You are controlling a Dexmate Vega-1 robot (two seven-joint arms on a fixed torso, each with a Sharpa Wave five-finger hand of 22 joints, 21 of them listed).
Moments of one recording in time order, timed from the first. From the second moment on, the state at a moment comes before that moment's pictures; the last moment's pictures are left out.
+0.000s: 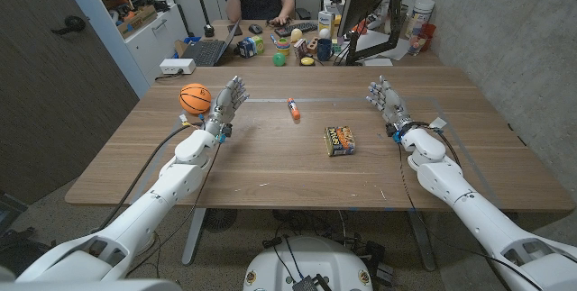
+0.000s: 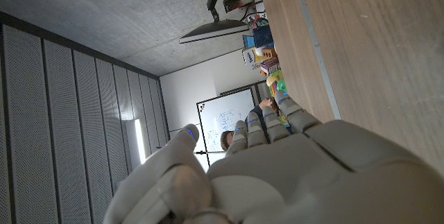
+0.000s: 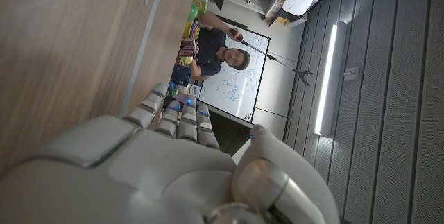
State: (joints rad) left arm 0.84 0.50 0.35 -1.30 -0.64 -0.28 -0.04; left_hand 0.24 0.14 0.34 0.13 0.29 -0.02 0.05 0.18 0.18 0.02 -0.01 0.19 0.18 0.03 0.02 0.20 0.18 0.13 0.00 0.23 0.19; right arm -0.87 -0.40 -0.24 -1.31 0.55 0.24 0.09; right_hand 0.19 0.14 0.16 0.15 0.29 0.11 0.11 0.19 0.18 0.17 0.10 0.19 0.19 0.05 0.03 0.19 0.17 0.12 0.03 0.28 0.20
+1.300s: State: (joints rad) left arm 0.88 0.38 0.19 -1.28 -0.53 -0.24 -0.14; left_hand 0.24 0.14 0.34 0.13 0.29 -0.02 0.05 0.19 0.18 0.03 -0.02 0.20 0.18 0.03 0.02 0.20 0.18 0.13 0.00 0.23 0.19; right arm -0.66 0.12 0.27 -1.23 -0.31 0.32 0.50; right_hand 0.23 0.07 0.13 0.10 0.28 -0.03 0.02 0.17 0.19 0.02 0.00 0.17 0.19 -0.01 0.04 0.18 0.17 0.10 0.11 0.24 0.19
